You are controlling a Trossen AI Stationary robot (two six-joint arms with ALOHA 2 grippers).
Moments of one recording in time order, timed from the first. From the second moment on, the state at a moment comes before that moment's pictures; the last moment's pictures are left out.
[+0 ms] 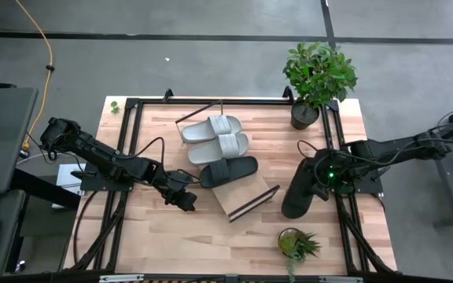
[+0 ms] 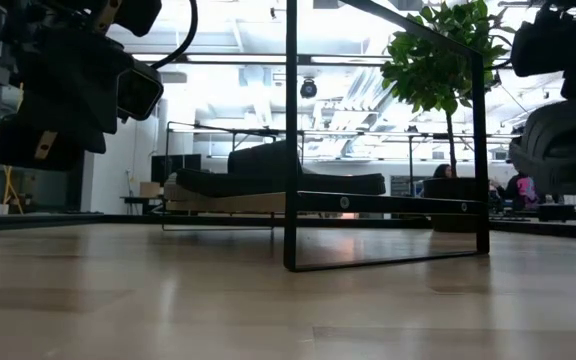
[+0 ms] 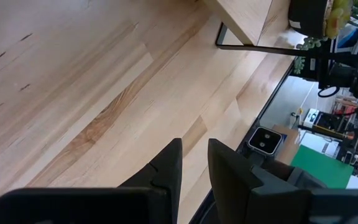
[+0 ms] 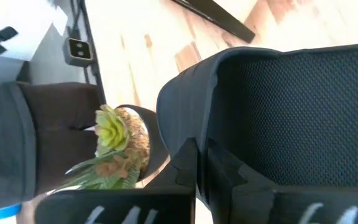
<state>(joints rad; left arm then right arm) -0.18 1.31 0.57 -0.05 0.22 -1.37 0.15 0.64 0.52 -0.74 -0.37 0.76</state>
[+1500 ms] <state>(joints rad) -0.18 1.31 0.57 -0.05 0.17 -1.35 0.15 0.60 0.52 -0.04 -0.08 1.17</state>
